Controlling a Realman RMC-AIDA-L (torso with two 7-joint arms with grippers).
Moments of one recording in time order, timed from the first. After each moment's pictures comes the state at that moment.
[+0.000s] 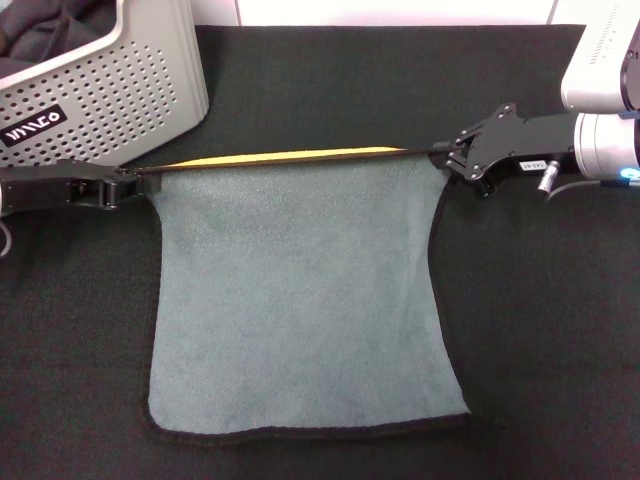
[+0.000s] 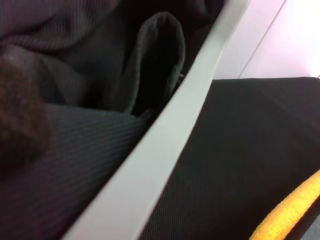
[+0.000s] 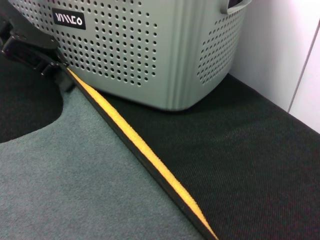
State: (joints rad) left arm -0.50 -1.96 0.67 0.67 2.12 1.34 -1.78; right arm 0.75 2.02 -1.26 -0.63 1.31 1.01 -1.69
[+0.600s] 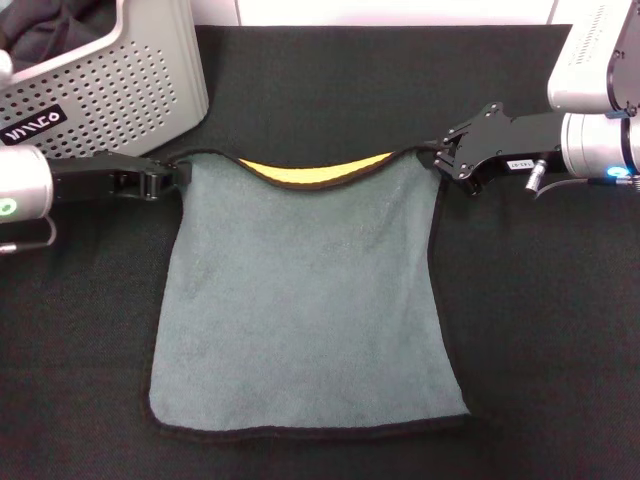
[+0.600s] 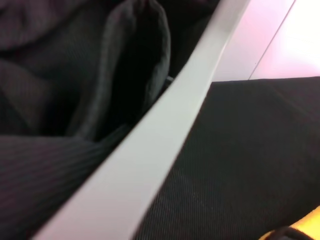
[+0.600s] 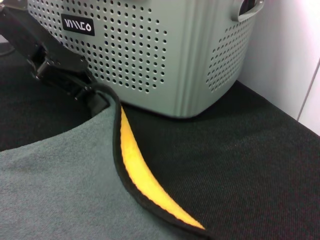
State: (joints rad) left arm -0.55 -2.03 0.67 0.65 2.14 1.22 -1.76; right arm 0.78 2.03 -1.28 -0.60 1.35 1.00 -1.71
